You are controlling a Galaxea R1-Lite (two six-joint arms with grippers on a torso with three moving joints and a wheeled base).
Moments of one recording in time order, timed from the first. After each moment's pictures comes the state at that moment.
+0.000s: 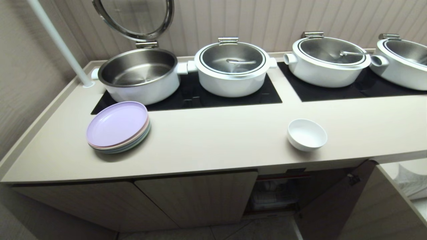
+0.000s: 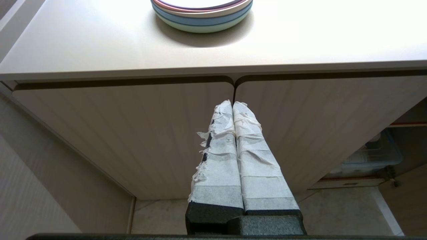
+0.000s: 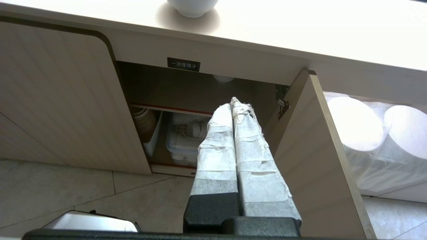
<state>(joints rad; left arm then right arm) 0.00 0.00 0.00 0.00 0.01 -0.03 0.00 0.00 0.00 0.00 0.07 -0.18</state>
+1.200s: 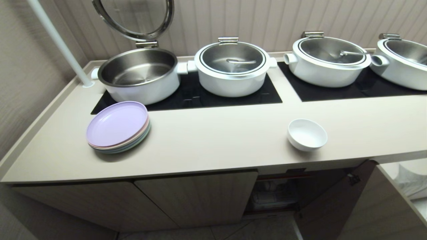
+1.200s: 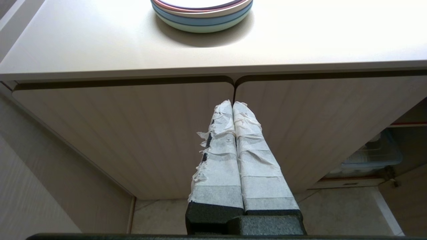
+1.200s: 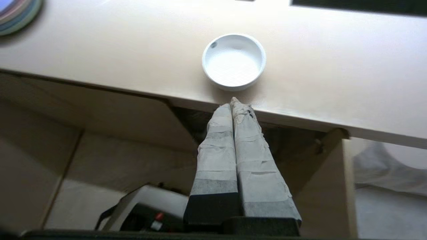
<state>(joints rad) 0.00 0.00 0.00 0.00 0.01 -0.03 -0.01 0.86 -0.99 0.36 0.26 -0.09</state>
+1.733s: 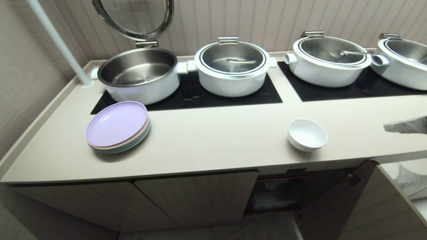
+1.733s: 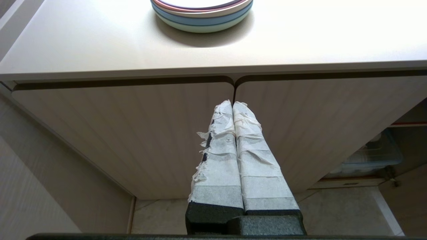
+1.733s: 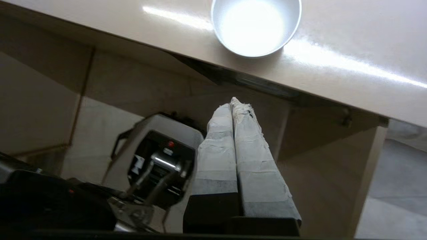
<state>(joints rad) 0.00 0.00 0.00 0.00 0.01 -0.03 0.02 1.31 -1.38 0.71 0.32 -0.22</state>
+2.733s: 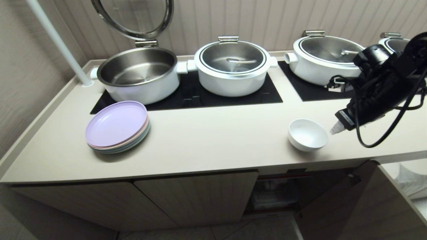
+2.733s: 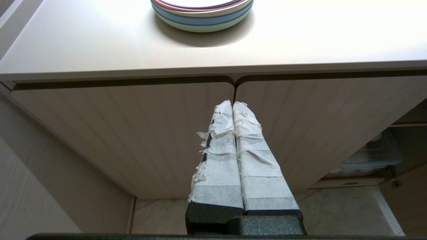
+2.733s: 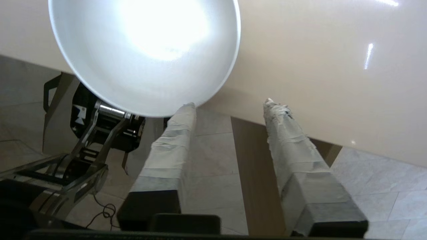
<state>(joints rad) 0.00 0.00 0.00 0.00 0.01 -0.03 0.07 1.97 -1.96 1.00 0.01 -0.31</state>
